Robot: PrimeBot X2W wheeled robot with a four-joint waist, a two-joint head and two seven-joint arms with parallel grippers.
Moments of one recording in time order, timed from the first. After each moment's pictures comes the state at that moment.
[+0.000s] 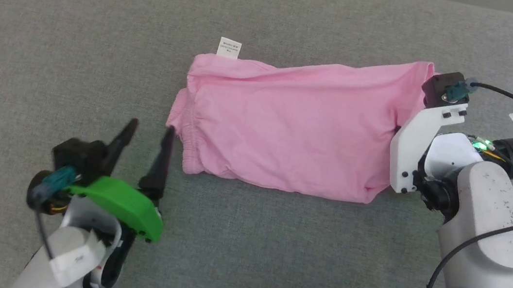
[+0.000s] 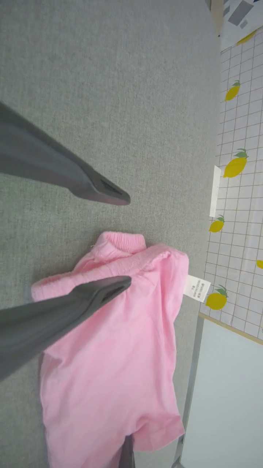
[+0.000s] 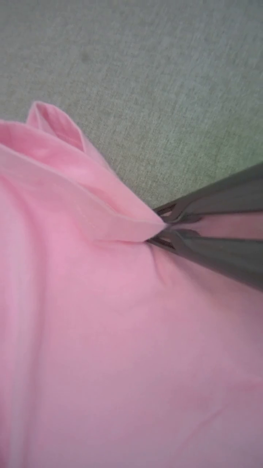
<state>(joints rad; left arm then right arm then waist) -0.21 0.29 -0.28 0.02 -0.47 0.03 -0.05 -0.64 -0.05 0.05 0.46 0.04 0.13 0.69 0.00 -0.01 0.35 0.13</state>
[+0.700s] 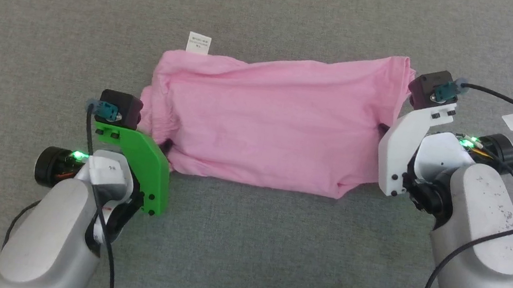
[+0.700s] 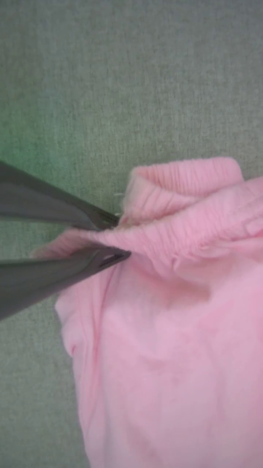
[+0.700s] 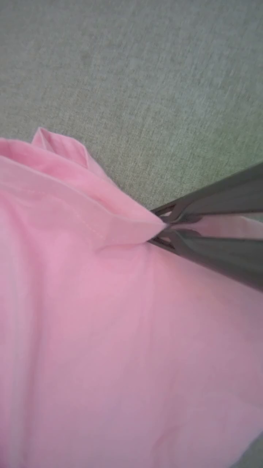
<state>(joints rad) -0.41 0.34 -0.38 0.12 -0.52 0.13 0.58 -0.61 -0.05 0.10 0.39 0.10 0.13 0.68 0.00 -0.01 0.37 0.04</state>
